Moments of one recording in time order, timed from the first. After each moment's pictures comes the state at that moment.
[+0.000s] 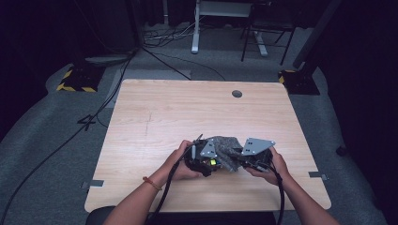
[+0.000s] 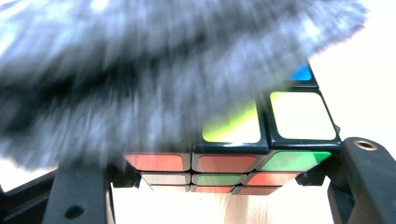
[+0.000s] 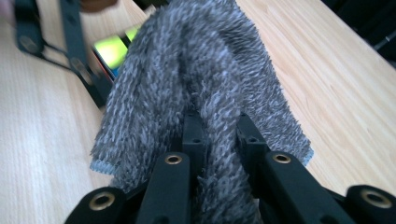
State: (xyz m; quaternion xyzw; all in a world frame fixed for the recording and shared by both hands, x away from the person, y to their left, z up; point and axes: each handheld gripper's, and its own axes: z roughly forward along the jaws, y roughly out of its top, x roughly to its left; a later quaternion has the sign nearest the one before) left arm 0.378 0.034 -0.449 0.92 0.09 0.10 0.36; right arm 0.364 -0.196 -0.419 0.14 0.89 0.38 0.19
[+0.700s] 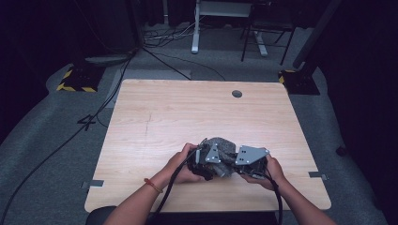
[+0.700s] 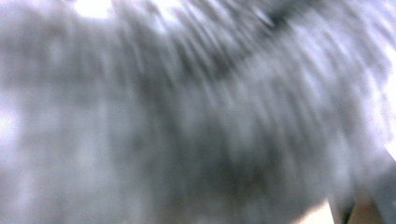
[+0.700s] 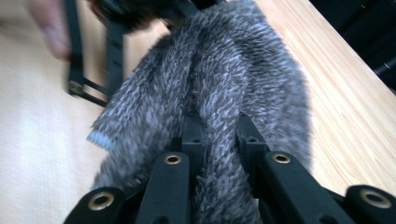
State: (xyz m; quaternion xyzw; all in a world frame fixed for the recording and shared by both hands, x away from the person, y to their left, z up) left arm 0.368 0.022 -0.452 0.93 0.08 0.12 0.33; right arm 0.343 -0.176 -0.414 0.09 0.90 0.38 0.21
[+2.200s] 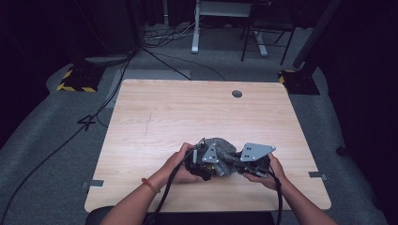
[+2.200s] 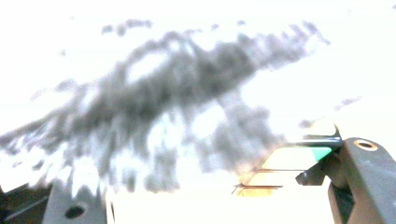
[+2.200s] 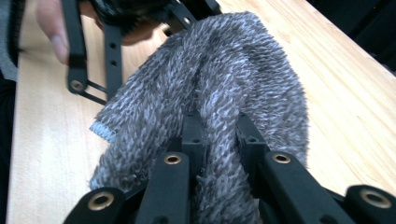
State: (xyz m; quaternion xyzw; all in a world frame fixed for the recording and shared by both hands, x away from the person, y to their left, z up) left arm 0.366 0.031 -0.447 0.93 0.08 0.12 0.34; right arm 0.348 -0.186 -0.415 0.10 0.88 0.42 0.17
